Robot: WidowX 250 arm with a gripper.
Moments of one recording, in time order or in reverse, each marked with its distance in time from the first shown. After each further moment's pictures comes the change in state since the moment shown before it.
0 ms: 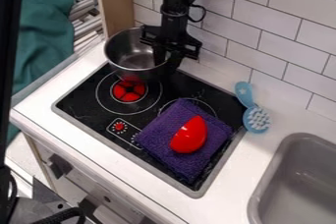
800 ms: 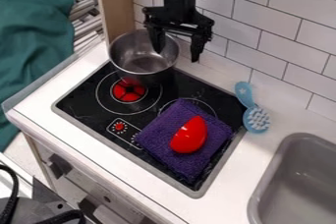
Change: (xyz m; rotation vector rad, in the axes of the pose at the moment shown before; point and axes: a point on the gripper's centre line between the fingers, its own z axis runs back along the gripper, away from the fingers) arm -0.033 -0.025 0.063 -0.116 -0.122 -0.007
